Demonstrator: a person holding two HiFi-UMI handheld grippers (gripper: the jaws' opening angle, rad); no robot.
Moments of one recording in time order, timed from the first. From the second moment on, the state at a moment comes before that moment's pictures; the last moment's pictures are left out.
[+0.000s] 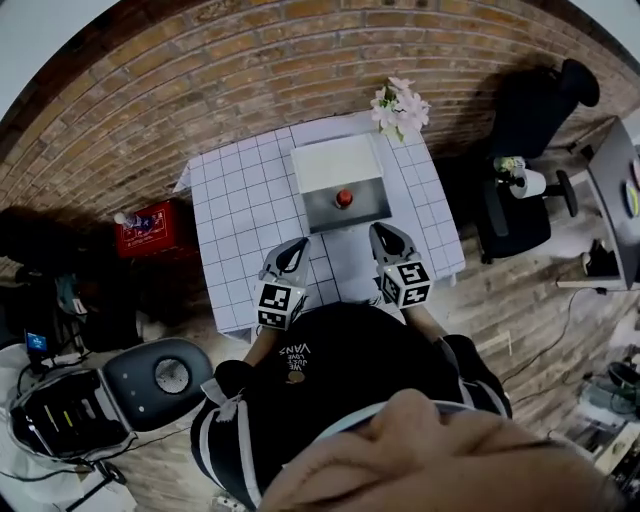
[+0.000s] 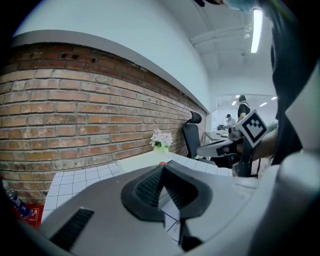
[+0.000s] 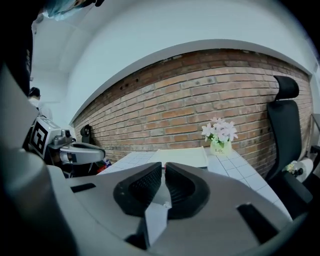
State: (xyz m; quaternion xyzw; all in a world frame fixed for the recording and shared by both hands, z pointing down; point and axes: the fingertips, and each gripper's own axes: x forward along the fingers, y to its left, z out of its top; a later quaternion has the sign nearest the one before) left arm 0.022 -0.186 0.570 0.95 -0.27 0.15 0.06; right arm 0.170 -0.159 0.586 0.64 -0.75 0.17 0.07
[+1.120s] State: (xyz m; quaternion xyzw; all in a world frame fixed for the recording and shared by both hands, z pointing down) left arm -0.017 -0.203 0.581 0.89 -0.43 0.14 0.11; right arm 0.163 -0.262 0.654 0.53 -0.80 0.19 0.21
